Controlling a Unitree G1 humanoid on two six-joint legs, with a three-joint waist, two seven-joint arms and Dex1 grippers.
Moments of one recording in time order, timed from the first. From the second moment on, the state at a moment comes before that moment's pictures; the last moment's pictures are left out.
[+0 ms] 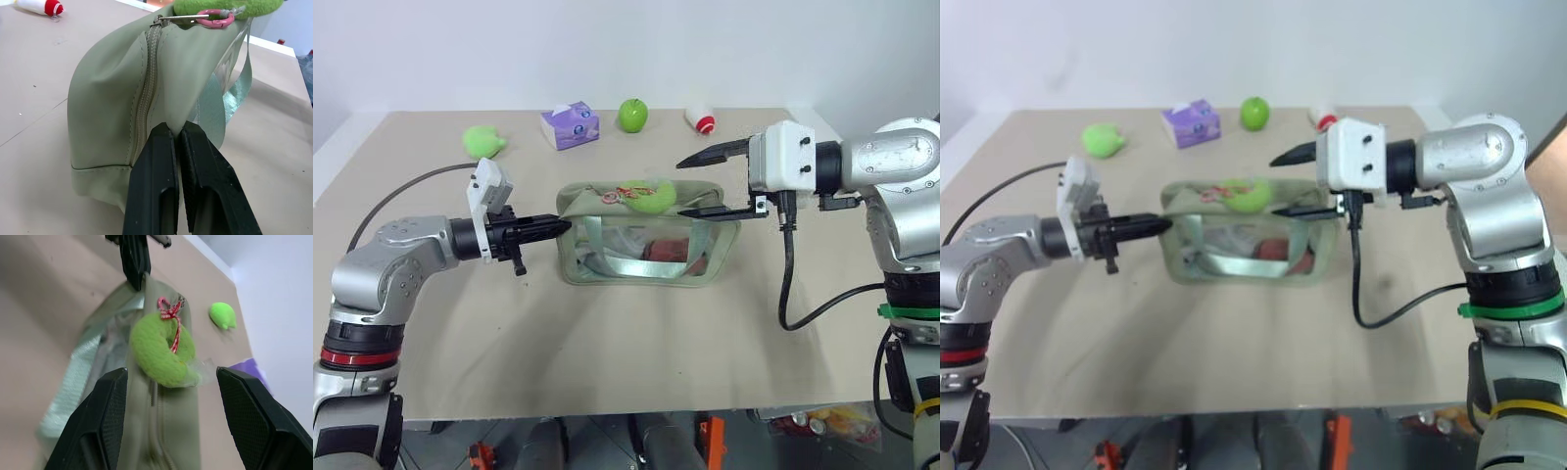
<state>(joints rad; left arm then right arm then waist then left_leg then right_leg) -0.57 0.70 0.09 -0.12 -0.66 0.75 -0.99 -0.94 -0.85 0.12 -0.06 0.22 0.08 1.31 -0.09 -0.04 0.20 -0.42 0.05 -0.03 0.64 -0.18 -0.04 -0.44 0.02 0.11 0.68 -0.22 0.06</state>
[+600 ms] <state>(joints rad) -0.56 0.69 0.09 -0.13 -0.67 0.75 -0.97 -0.99 -0.79 0.16 -0.02 0.21 0.03 1.37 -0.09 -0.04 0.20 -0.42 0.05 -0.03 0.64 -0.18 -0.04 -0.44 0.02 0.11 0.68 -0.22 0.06</state>
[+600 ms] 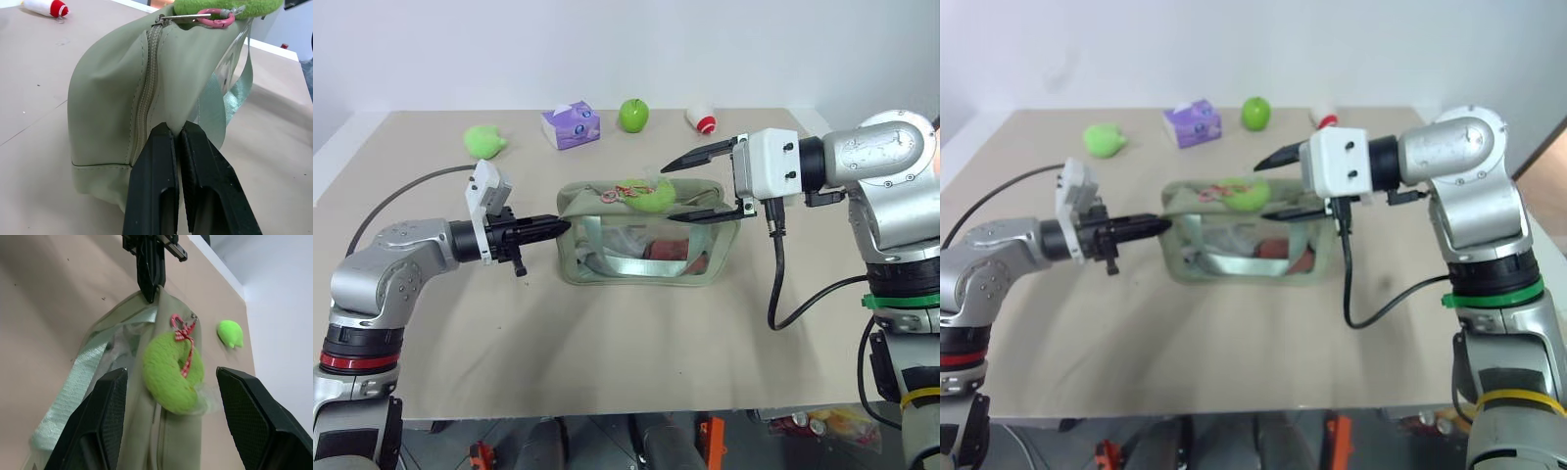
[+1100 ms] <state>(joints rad) -0.55 0.69 0.10 -0.14 -0.69 0.75 -0.94 -1.00 -0.72 0.19 0.07 0.17 -0.02 1.37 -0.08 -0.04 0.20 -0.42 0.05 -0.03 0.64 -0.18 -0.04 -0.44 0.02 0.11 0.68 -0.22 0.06</state>
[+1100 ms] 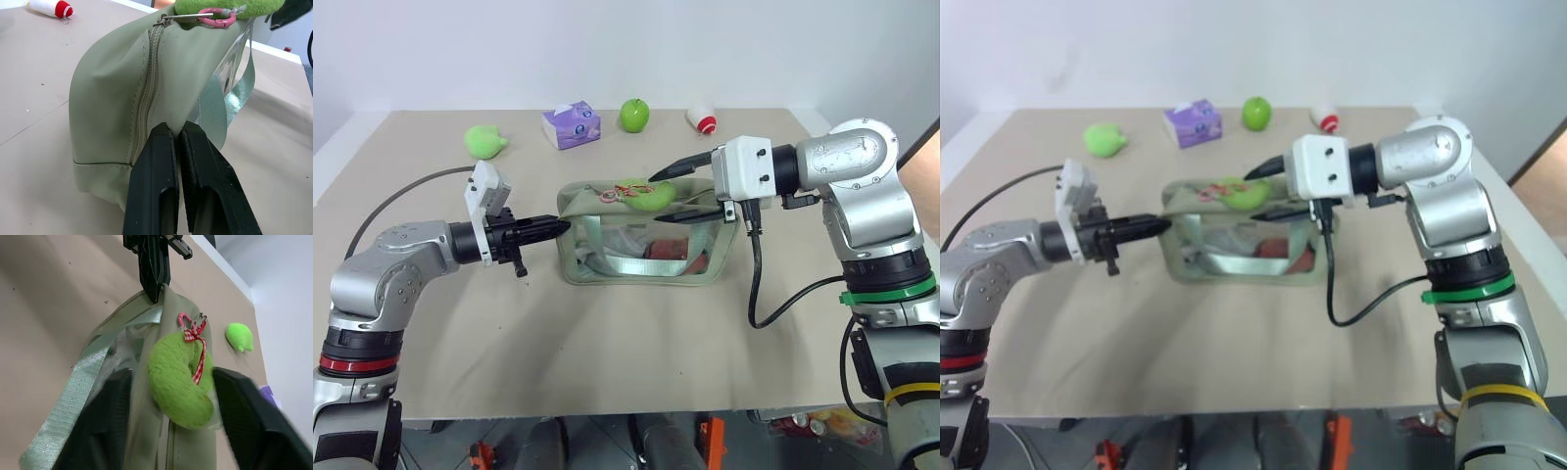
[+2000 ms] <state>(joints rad) -0.54 0.68 0.10 -0.15 -0.70 0.74 -0.94 -1.12 -0.88 0.10 0.29 0.25 0.09 1.45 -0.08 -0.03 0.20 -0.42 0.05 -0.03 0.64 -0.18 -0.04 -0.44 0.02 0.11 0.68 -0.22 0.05</state>
